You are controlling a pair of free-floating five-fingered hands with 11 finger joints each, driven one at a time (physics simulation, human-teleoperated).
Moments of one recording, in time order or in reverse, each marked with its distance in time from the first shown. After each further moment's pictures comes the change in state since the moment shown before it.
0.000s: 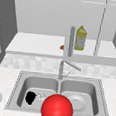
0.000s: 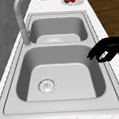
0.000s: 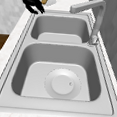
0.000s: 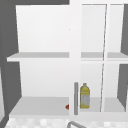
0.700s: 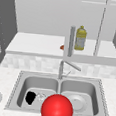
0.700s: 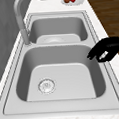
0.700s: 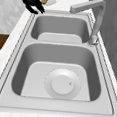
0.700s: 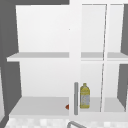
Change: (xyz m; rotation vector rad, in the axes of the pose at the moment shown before) left hand 0.000 0.000 0.000 0.000 0.000 0.000; right hand -0.007 0.027 -0.006 -0.079 -0.110 -0.128
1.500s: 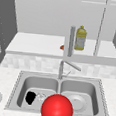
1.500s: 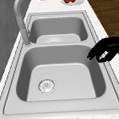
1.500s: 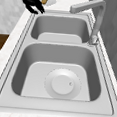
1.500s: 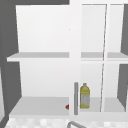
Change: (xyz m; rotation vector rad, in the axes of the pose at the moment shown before) left hand 0.000 0.000 0.000 0.000 0.000 0.000; right hand -0.010 -0.003 0.024 -0.046 -0.008 -0.042
